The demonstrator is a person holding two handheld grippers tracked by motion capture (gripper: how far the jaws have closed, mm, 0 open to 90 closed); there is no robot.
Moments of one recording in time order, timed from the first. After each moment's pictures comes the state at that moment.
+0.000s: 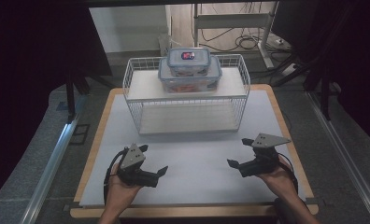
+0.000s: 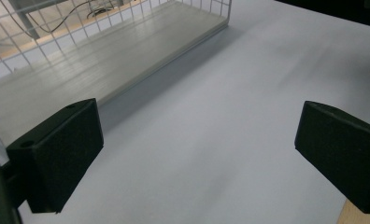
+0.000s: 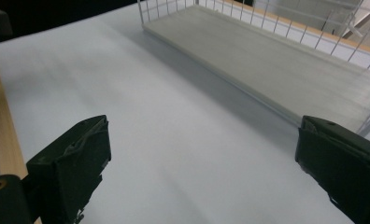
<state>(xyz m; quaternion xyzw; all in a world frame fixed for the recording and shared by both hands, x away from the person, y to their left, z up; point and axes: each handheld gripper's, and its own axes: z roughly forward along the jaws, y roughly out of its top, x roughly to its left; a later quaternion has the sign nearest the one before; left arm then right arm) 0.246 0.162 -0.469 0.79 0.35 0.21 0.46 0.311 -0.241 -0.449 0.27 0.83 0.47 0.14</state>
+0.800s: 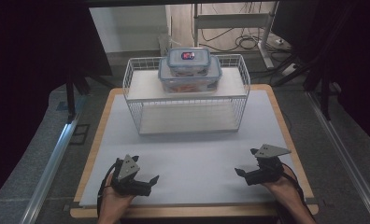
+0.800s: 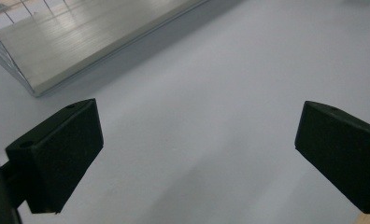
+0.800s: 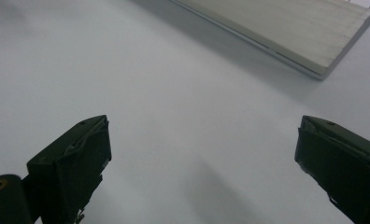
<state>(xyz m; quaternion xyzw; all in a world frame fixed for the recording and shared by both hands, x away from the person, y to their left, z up) 0.233 0.179 -0.507 0.80 0.37 0.22 0.41 0.305 -0.265 -0.490 0.29 0.85 0.40 0.17</state>
